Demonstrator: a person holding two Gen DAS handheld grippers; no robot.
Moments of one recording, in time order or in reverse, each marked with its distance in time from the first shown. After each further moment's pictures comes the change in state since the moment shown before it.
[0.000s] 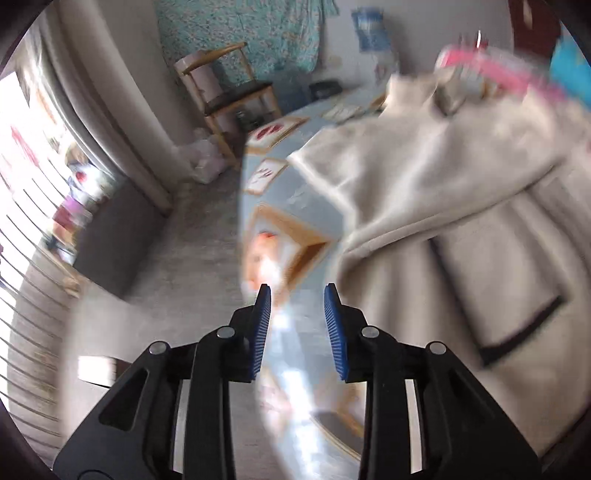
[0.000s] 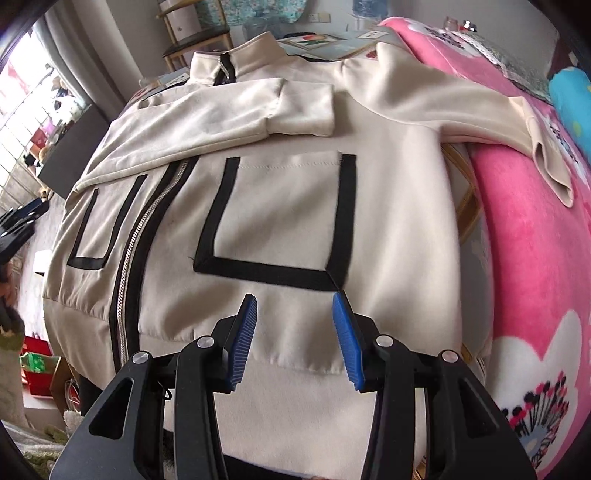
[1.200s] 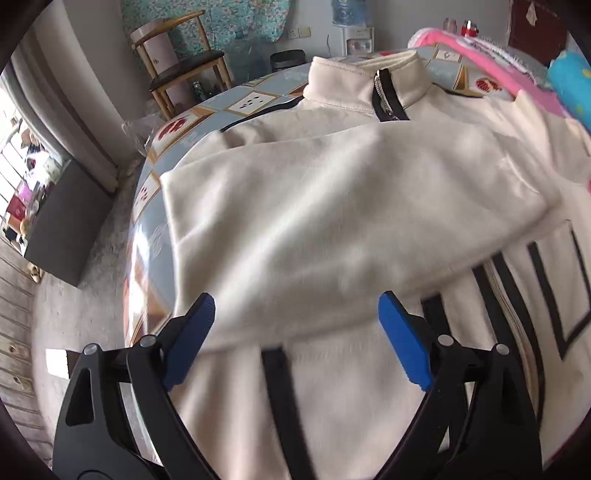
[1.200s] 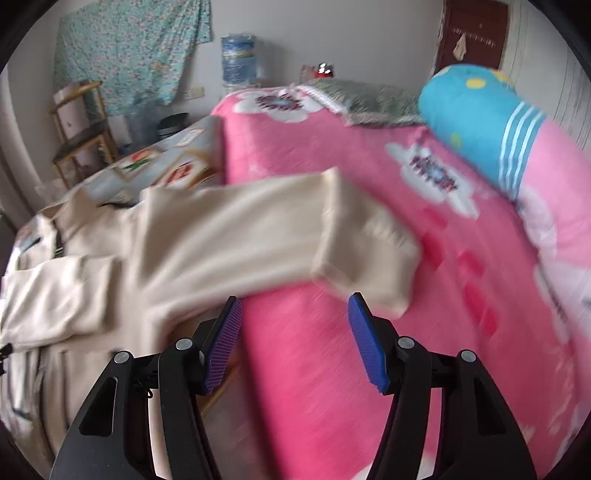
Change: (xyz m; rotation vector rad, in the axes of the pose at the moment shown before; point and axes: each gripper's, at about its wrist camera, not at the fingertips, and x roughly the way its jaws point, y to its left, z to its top) left arm 0.089 -0.113 0.085 0.011 0.185 -0.066; right arm -0.050 -0.207 0.104 0.251 -0.264 -0.381
